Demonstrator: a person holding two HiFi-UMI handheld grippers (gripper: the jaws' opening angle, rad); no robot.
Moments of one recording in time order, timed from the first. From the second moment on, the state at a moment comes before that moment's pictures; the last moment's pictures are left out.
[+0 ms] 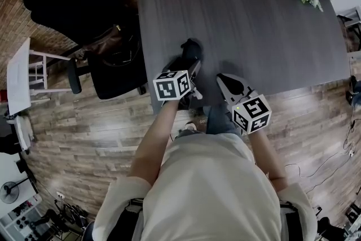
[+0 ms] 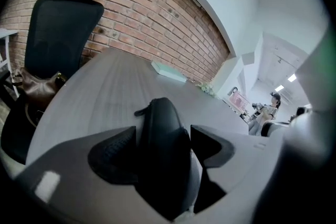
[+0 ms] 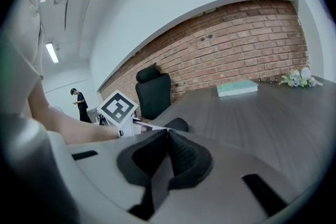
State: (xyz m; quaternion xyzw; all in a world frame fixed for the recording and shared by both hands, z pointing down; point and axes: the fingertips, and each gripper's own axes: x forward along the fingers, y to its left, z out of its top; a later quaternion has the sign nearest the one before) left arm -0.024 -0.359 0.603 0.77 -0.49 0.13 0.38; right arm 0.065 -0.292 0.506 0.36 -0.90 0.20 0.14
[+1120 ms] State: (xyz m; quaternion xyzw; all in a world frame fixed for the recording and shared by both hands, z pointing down) left arm -0.084 -0.169 0.479 0.81 -0.51 0.06 0.28; right arm 0.041 -0.137 0.439 0.42 -0.90 0.13 0.07
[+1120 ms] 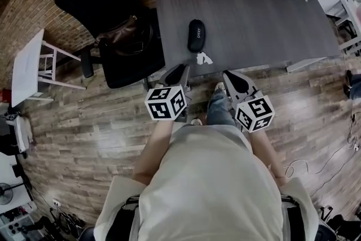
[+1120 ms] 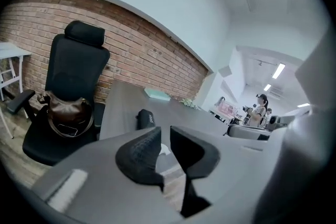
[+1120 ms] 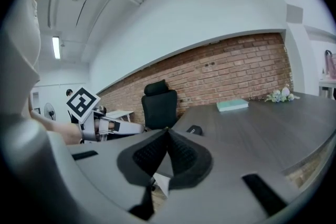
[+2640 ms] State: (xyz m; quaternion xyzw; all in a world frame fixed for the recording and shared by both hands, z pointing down) left arm -0.106 -0.082 0.462 0.82 -0.50 0.04 0.27; right arm 0.006 -0.060 0.422 0.40 -0.91 0.09 0.06
